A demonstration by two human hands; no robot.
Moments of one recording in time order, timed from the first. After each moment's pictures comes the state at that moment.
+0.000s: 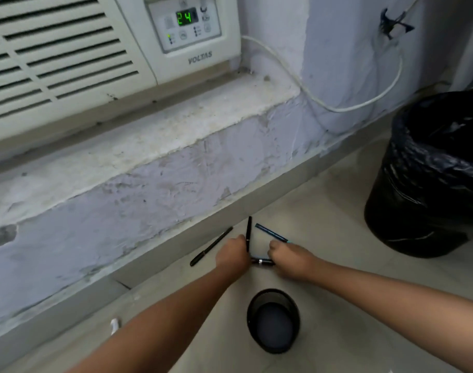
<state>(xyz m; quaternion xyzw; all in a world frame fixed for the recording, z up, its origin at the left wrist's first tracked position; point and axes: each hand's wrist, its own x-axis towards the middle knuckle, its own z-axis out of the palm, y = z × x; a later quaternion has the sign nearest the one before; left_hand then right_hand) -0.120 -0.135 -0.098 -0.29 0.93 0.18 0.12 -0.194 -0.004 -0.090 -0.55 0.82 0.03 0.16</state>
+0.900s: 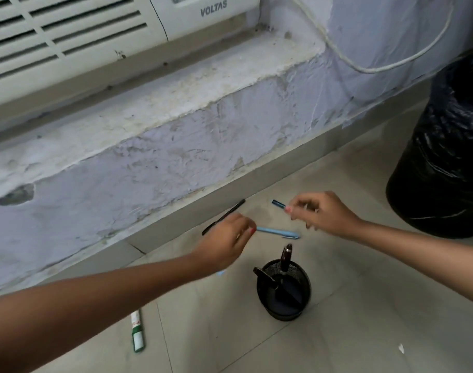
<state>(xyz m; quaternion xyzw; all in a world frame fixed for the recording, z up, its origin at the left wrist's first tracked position) -0.046 -0.142 -0.043 -0.07 0.96 0.27 -0.02 -0.207 0.026 -0.038 -0.38 0.78 -0.43 0.25</state>
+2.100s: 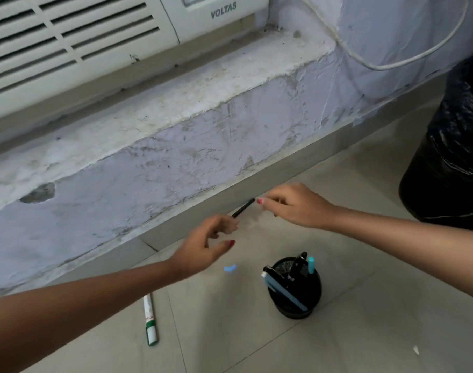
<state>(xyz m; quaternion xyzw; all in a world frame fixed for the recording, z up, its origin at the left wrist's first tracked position) 0.000 -0.175 -0.033 -0.14 0.88 0.46 -0.03 -0.188 -0.026 -0.015 -0.54 0.76 -0.31 0.18</state>
